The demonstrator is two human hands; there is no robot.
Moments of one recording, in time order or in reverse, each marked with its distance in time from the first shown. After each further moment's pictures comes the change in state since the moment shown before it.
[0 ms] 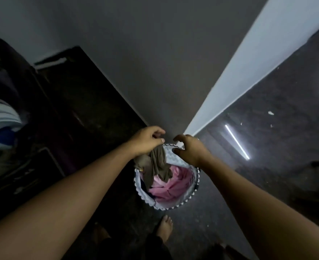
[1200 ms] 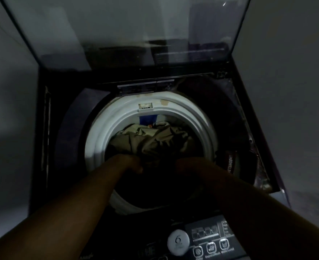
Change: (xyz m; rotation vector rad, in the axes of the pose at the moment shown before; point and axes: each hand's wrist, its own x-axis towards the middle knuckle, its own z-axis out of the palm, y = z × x) left_hand -0.227 -0.357 -0.343 0.176 -0.398 -0.637; right_hand 0.113 -0.464 0.245 -0.606 -0.813 -0.276
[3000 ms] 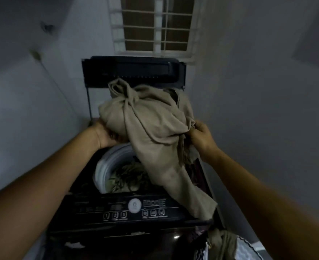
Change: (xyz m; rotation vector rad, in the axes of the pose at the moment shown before) left_hand -0.338 0.136 0.043 -1.715 0.701 0.733; right_hand -0.329 0.021 -0.047 1.005 1.009 -0.644
